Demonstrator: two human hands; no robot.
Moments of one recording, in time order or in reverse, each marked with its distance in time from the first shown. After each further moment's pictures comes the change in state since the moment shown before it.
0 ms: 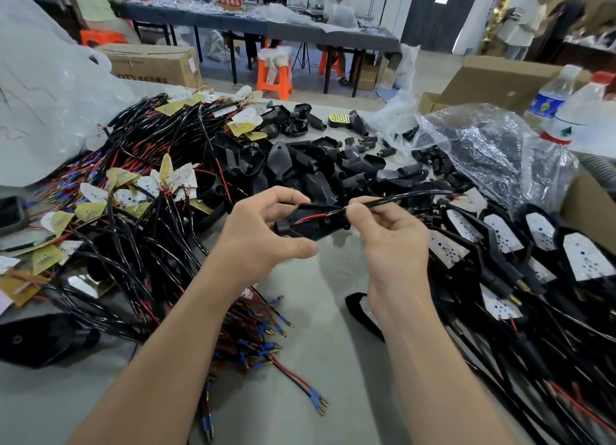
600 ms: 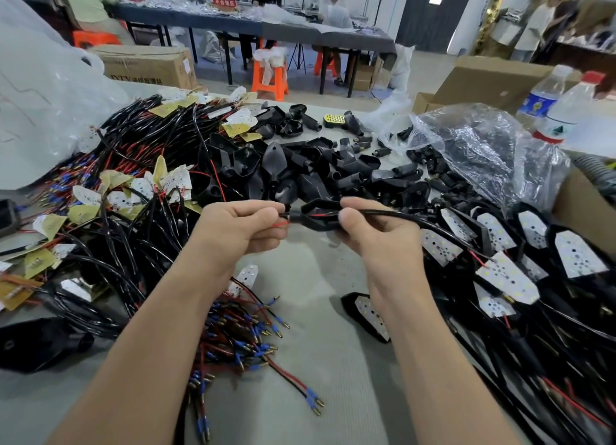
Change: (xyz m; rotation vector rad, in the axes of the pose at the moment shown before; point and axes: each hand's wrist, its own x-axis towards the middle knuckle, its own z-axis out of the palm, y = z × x) left_hand 0.004 -0.002 -0.015 -0.226 0.178 -0.245; right_hand 0.005 0.005 -0.008 -0.006 -0.119 0.051
